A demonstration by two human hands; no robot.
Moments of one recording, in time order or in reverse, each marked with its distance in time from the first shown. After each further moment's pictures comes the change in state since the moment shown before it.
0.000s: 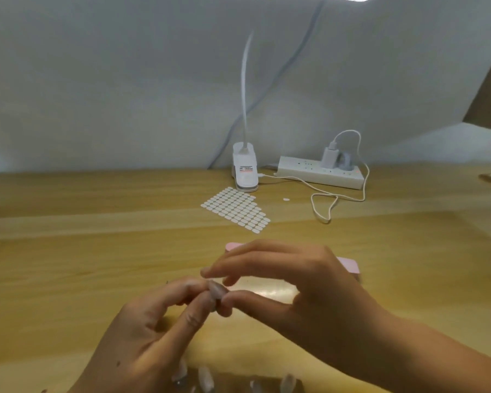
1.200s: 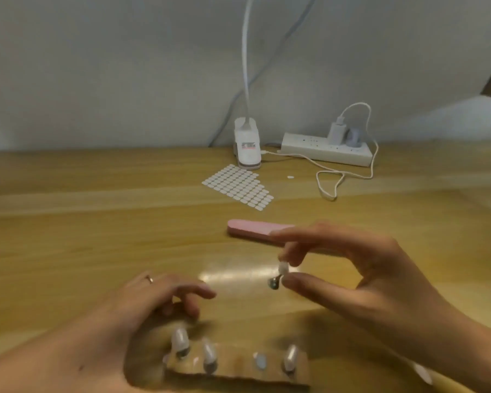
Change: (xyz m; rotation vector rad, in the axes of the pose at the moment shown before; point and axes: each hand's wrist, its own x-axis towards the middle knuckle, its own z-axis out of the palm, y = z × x) left_hand 0.008 -0.005 -0.033 0.074 -0.545 -0.240; right_hand -0.036 0.017 -0.022 0.187 0.123 0.207
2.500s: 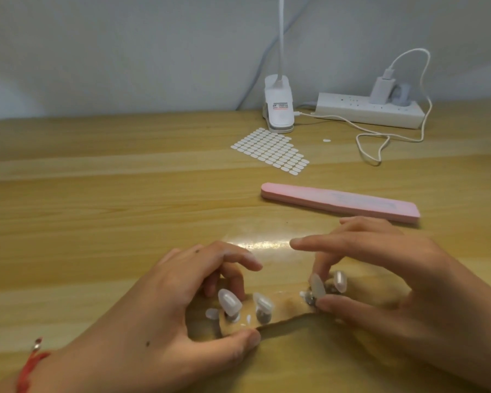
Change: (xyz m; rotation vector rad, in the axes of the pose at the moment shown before) left_hand -0.021 0.001 0.020 0.395 0.184 0.207; right_hand -0.027 0.027 0.022 -0.336 -0.220 -0.074
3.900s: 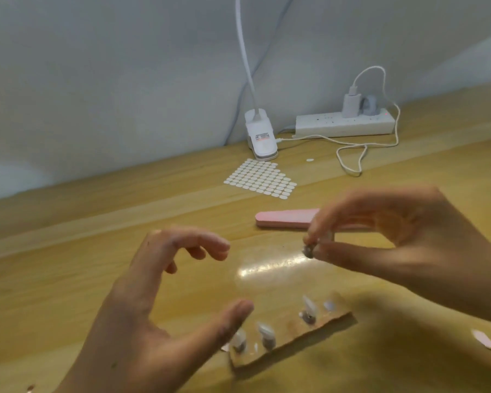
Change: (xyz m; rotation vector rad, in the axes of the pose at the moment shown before) left_hand 0.013 0.021 -0.032 0.066 0.271 0.115; right_hand 0.026 -0.029 -0.037 0.422 0.243 0.047
